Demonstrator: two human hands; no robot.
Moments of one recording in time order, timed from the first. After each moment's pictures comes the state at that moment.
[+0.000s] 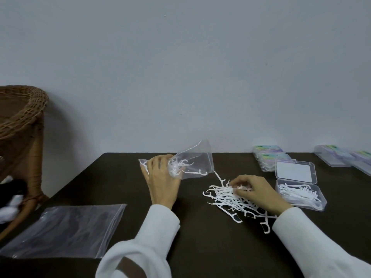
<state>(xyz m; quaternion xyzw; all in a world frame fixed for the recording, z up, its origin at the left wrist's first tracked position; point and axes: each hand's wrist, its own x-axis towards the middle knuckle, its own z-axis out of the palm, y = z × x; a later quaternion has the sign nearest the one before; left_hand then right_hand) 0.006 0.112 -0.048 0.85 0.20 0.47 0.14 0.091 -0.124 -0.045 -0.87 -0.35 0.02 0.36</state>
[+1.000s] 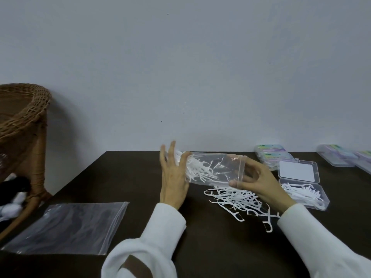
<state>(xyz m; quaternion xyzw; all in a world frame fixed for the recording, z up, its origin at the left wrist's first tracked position) 0.006 0.100 -0.047 0.90 0.07 0.42 0.12 0.069 -0.117 -0.020 -0.66 -0.38 0.08 0.64</state>
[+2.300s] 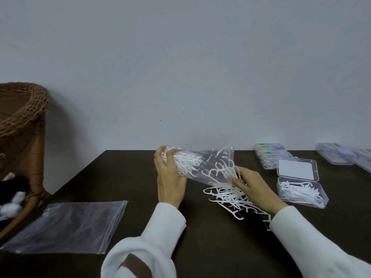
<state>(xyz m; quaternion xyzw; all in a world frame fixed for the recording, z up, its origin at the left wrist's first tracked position) 0.001 0.093 -0.042 0.84 0.14 0.46 0.26 0.071 -0.106 -0.034 -0.82 -0.39 -0.04 0.41</state>
